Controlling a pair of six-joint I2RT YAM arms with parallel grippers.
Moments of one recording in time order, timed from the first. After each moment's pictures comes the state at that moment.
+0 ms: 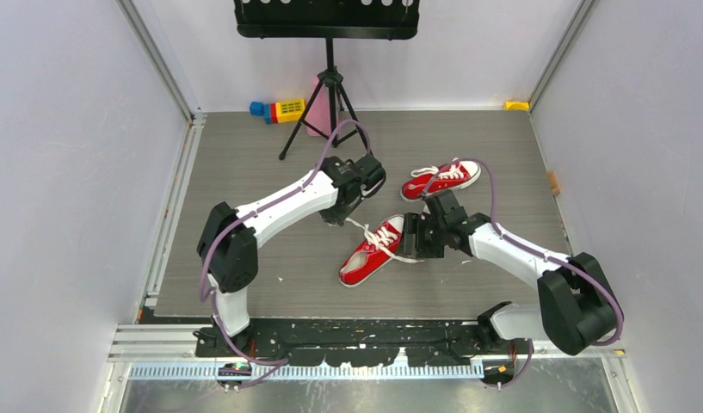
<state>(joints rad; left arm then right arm) -0.84 1.86 1.63 -1.14 -0.40 -0.07 0.48 1.30 0.67 -0.37 -0.24 0.55</state>
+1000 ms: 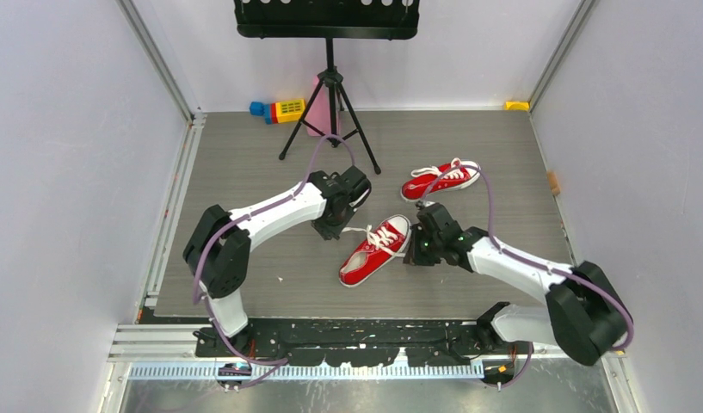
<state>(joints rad) -0.80 1.78 1.39 -0.96 -0.21 -0.14 0.61 1.26 0.58 -0.30 -0.08 0.61</state>
